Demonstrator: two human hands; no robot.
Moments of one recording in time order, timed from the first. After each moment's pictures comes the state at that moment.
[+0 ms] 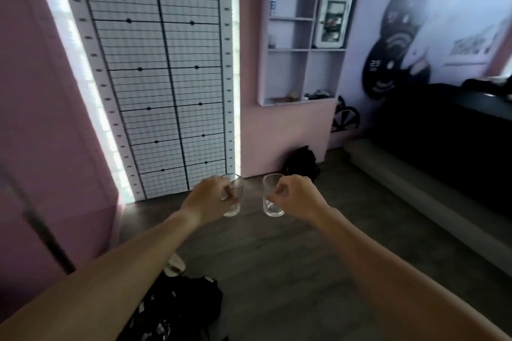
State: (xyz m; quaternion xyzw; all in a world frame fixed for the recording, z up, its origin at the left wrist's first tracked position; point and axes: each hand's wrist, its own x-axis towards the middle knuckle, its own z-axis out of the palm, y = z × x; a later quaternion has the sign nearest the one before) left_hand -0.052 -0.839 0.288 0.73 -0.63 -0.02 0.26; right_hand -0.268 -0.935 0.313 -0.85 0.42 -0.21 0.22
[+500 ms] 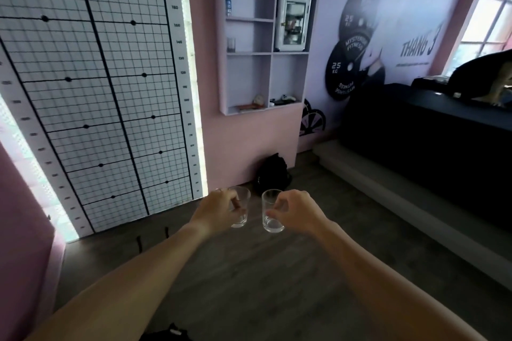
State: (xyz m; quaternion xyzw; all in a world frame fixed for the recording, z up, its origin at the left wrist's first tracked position) left_hand -0.047 -1.054 0.264 0.70 -0.65 -0.10 0.27; right_hand -0.265 -1.105 0.291 -0.82 0.50 -0.18 0.23
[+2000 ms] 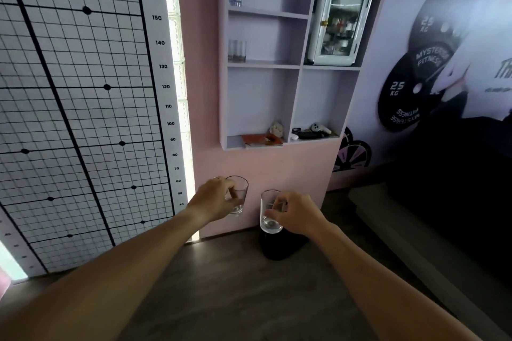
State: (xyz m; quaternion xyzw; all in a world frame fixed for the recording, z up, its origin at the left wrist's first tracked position) left_hand 0.068 -1.661 0.282 0.75 -0.59 -0.05 0.29; right_hand -0.139 -1.755 0.285 -0.88 0.40 -0.15 0.21
